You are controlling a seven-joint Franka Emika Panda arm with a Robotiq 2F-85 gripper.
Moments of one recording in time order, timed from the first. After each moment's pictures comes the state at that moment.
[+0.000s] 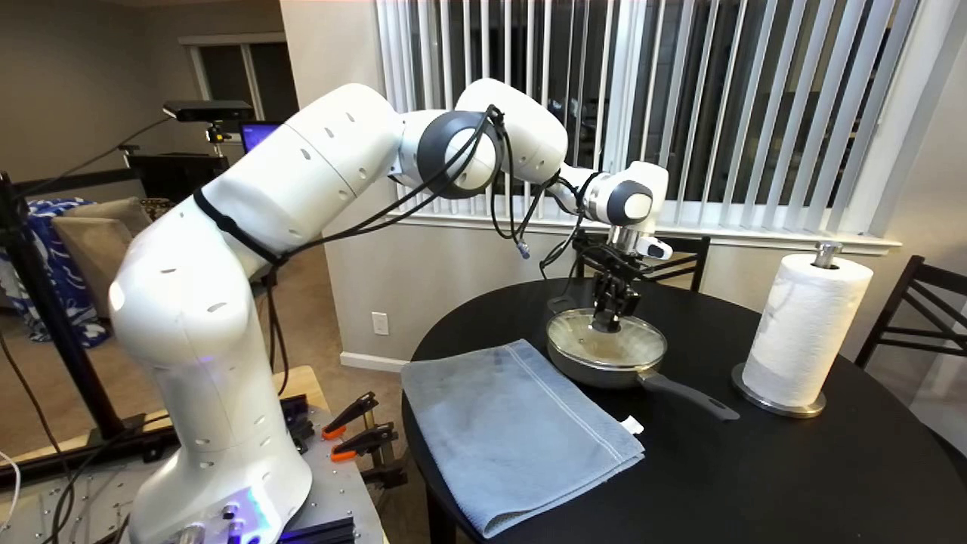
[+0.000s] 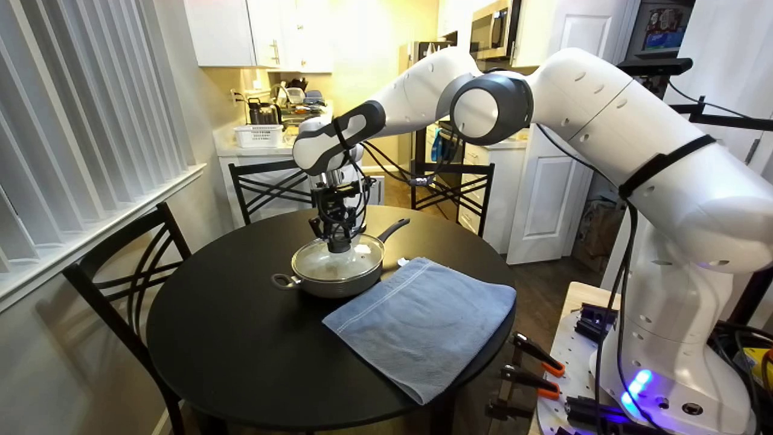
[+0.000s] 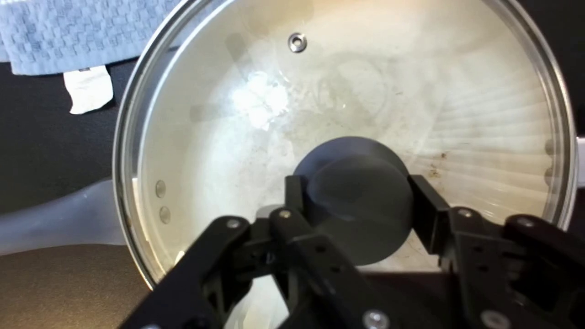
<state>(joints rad) 0.01 0.96 -0.04 -1.11 0.03 1.86 0.28</state>
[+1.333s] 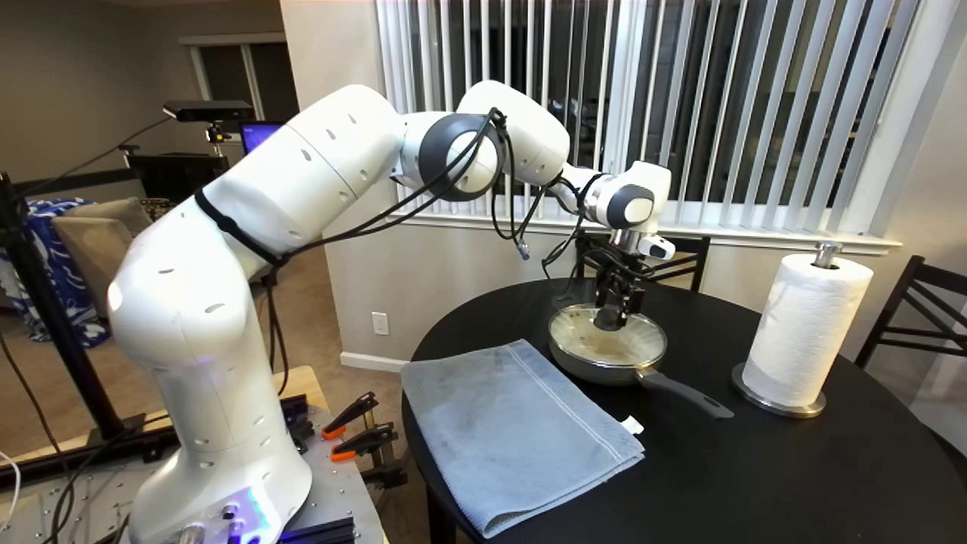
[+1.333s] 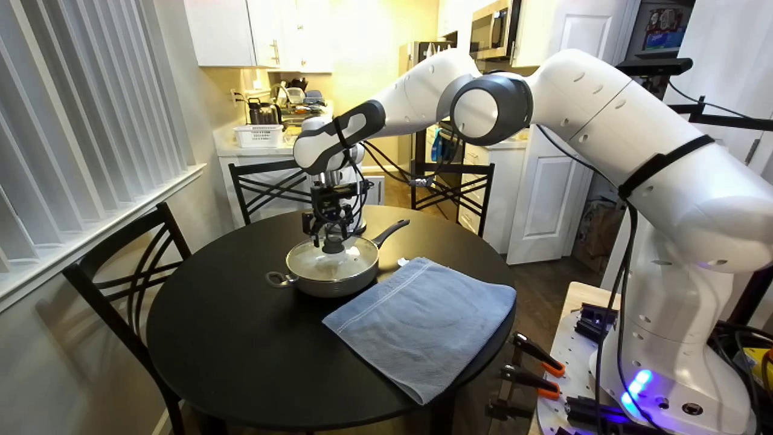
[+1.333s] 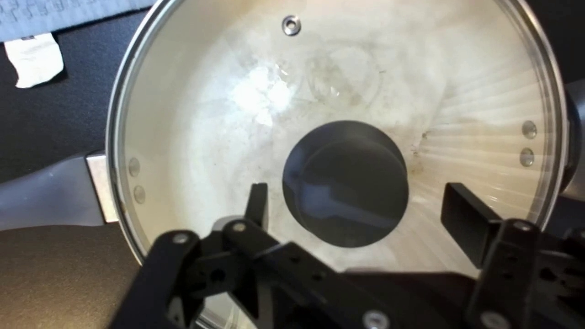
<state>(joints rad) 0.00 0.96 -0.03 -1.11 0.08 1.95 0.28</state>
